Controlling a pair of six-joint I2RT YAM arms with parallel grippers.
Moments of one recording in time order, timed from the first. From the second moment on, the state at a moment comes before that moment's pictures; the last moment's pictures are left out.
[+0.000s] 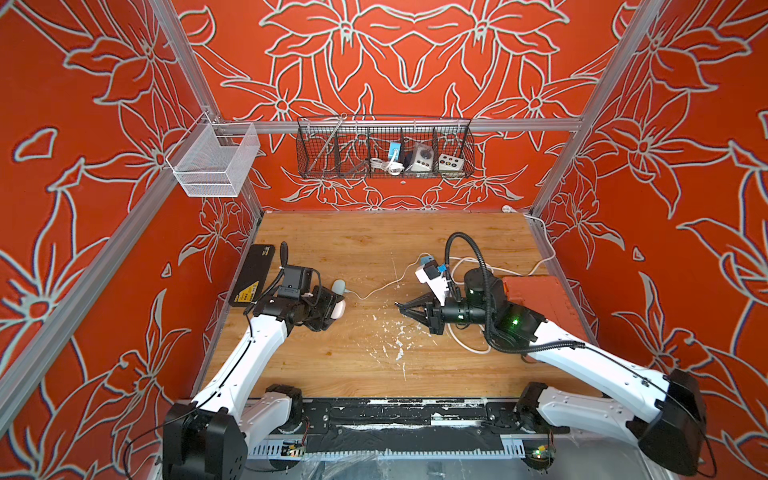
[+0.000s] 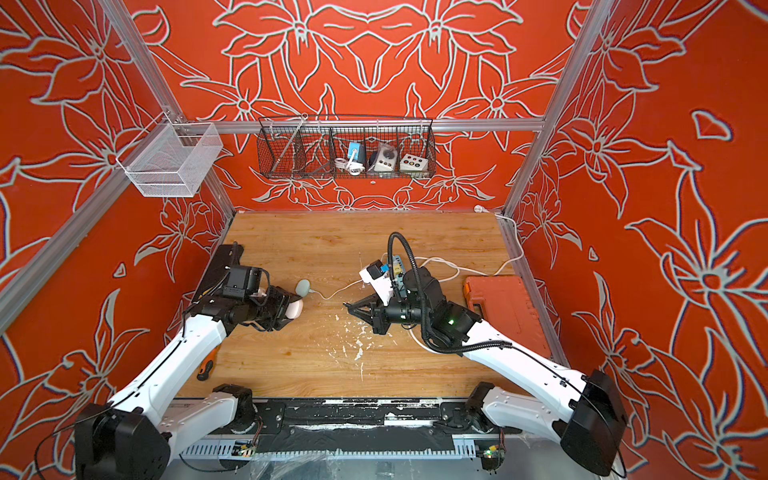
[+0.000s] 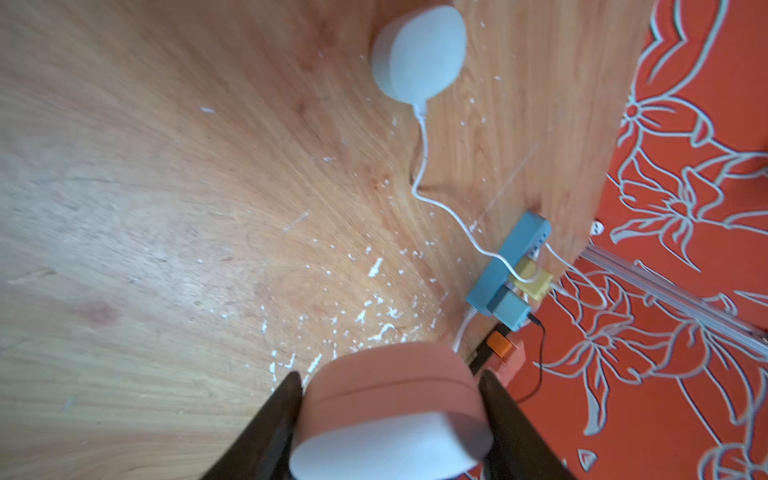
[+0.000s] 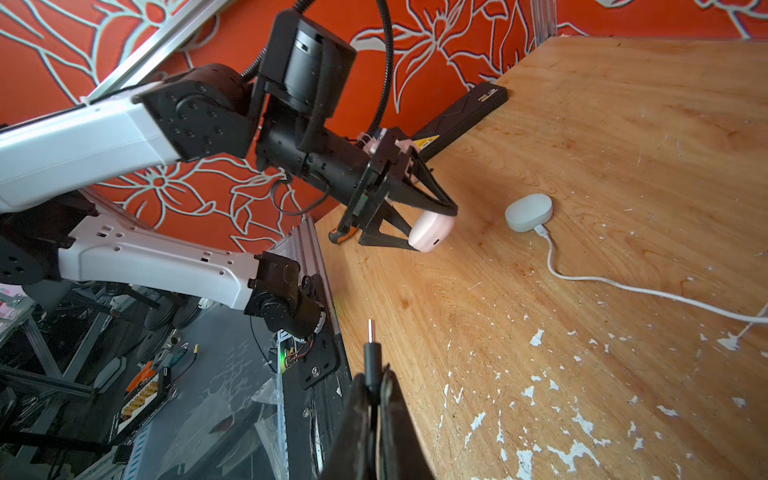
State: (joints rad) left arm -0.11 1.04 0.77 -0.69 0.41 -1.29; right arm 0.85 1.09 0.81 -0.06 -0.55 0.34
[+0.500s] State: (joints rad) left arm -0.22 0.95 0.84 -0.59 0.51 -1.32; right arm 0.86 1.18 0.83 -0.05 -0.53 0.38
